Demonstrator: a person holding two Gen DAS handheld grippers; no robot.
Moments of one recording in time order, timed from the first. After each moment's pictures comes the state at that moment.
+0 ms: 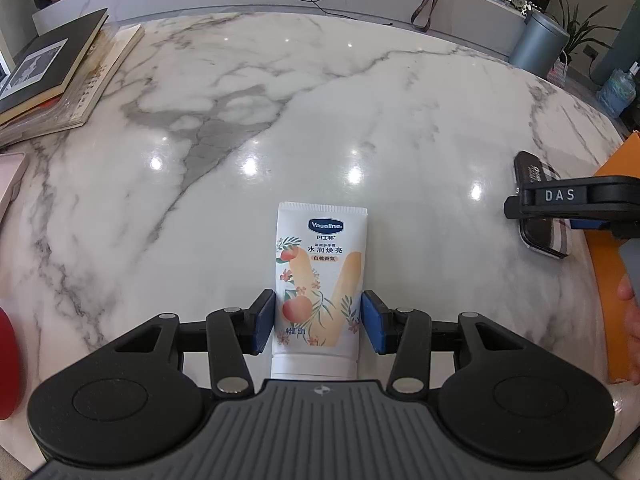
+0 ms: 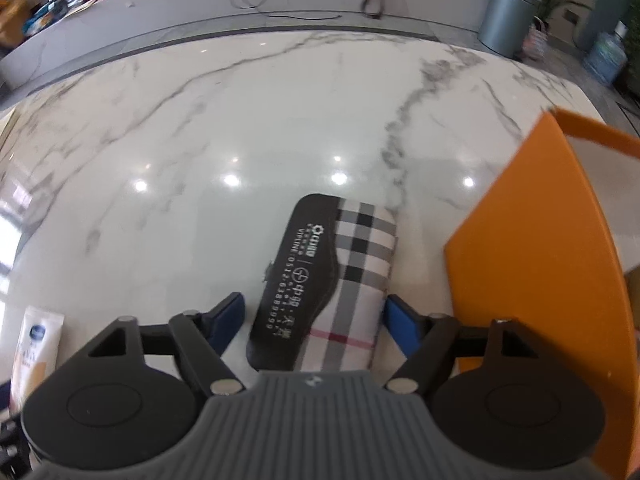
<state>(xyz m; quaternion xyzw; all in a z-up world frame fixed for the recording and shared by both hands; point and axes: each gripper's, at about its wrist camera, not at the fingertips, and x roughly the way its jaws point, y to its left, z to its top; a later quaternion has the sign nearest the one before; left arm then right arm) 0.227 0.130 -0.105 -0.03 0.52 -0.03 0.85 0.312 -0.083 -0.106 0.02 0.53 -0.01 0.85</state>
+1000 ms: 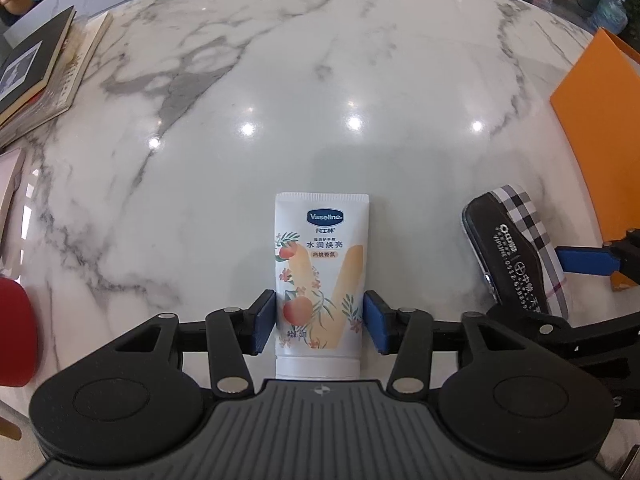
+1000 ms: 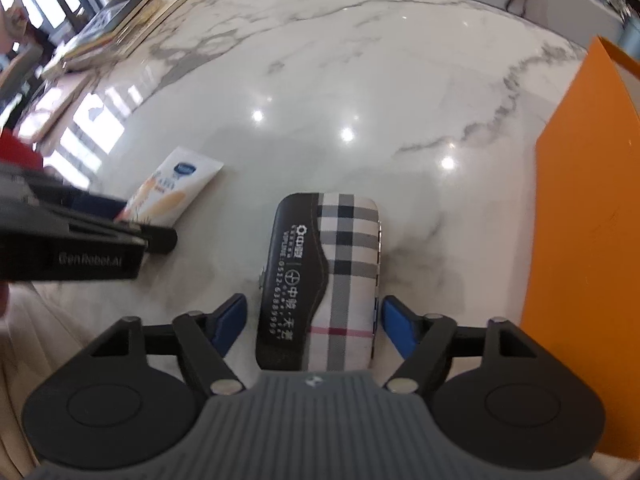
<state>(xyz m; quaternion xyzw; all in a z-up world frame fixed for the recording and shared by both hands) 0.198 0.097 -0.104 0.04 0.59 -0.05 0.81 0.189 -0.065 -0.097 -0.03 0.56 0.18 0.81</state>
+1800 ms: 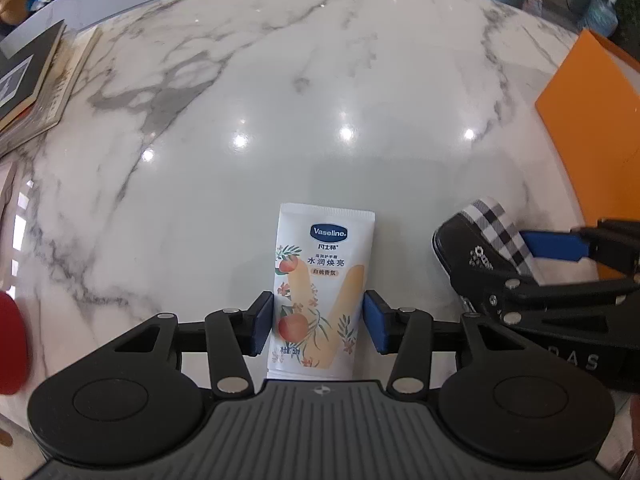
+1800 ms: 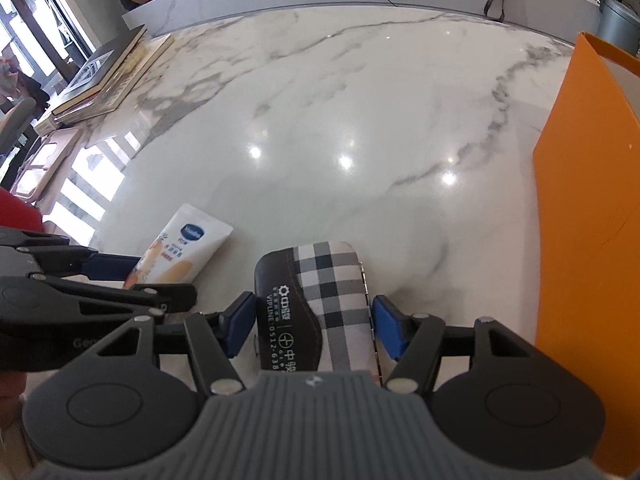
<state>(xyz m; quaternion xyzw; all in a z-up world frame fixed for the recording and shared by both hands) 0.195 0.087 -0.101 0.04 0.57 -0.06 0.82 0.198 -0.066 -0.097 0.02 0.53 0.17 0.83</state>
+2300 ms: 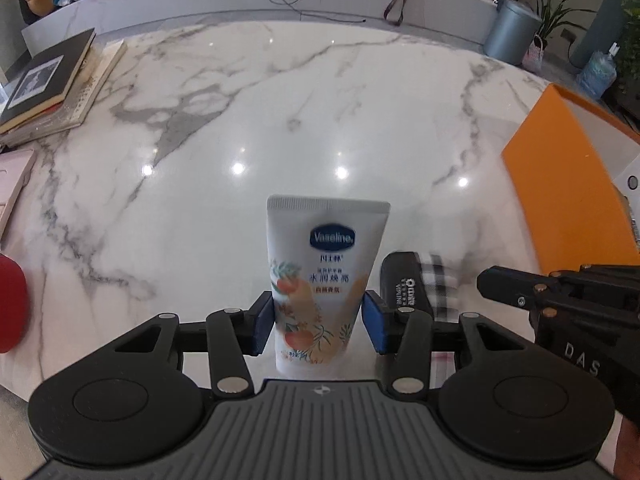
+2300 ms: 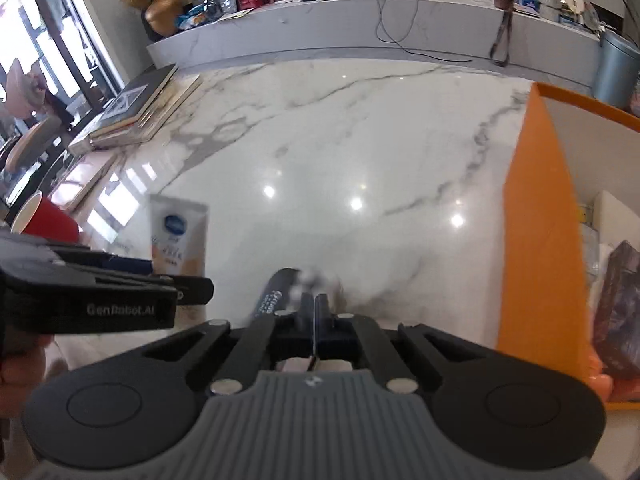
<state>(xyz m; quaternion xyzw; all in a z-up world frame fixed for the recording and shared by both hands) 0.164 0.079 -0.064 -0.01 0.52 -0.05 0.85 0.160 -0.091 -0.057 0.03 0.46 0.19 0.86</state>
